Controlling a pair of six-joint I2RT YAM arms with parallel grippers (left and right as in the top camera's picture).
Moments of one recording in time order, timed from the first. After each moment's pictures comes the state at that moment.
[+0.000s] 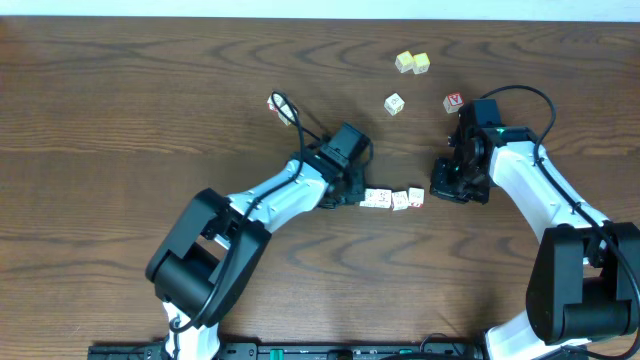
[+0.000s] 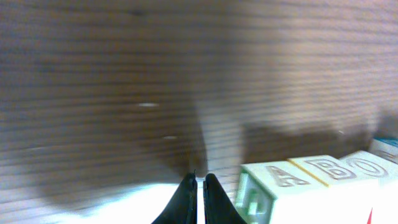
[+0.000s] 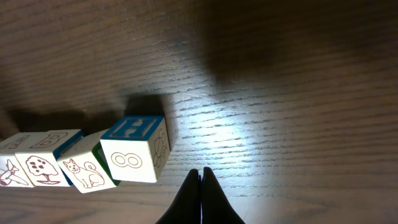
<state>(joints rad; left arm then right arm) -0.65 1.95 1.20 -0.46 0.15 -0.70 0.09 1.74 1.13 -0.88 -0.14 0.33</state>
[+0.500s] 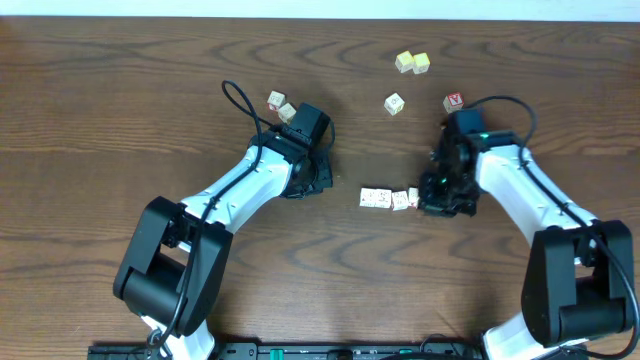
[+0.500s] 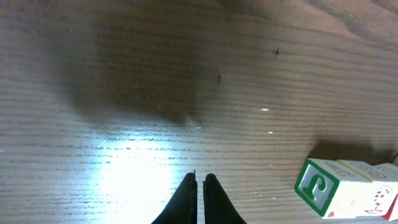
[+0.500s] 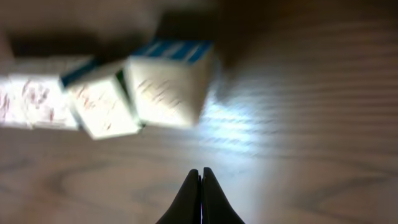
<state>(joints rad) -0.50 1.86 1.20 -0.63 0.15 -0.66 0.18 1.74 1.10 -0.97 -0.21 0.31</state>
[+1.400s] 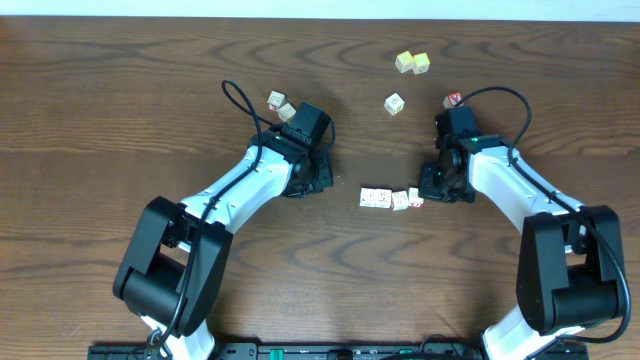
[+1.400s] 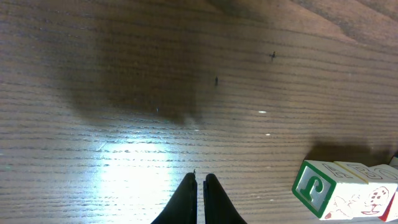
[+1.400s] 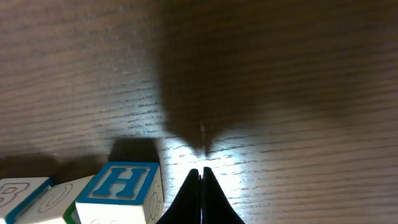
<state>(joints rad) -0.50 1.86 1.20 -0.62 0.15 -0.66 0.17 1.80 1.07 -0.71 -0.02 0.36</state>
